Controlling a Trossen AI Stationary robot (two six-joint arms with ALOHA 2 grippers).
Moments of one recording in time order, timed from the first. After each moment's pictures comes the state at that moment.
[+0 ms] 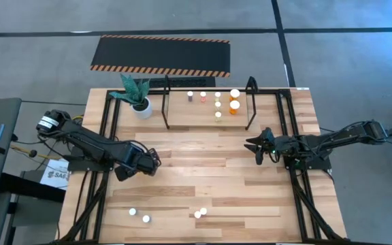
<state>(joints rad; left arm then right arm) -0.32 1.37 0.82 -0.98 -0.09 -2.42 0.09 0.51 0.02 0.07 0.39 0.49</state>
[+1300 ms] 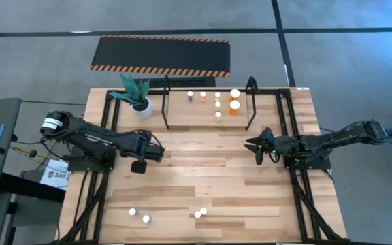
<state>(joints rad) -0.12 1.42 0.81 -0.98 -0.29 -3.14 0.09 0.51 0.02 0.06 0.39 0.49</state>
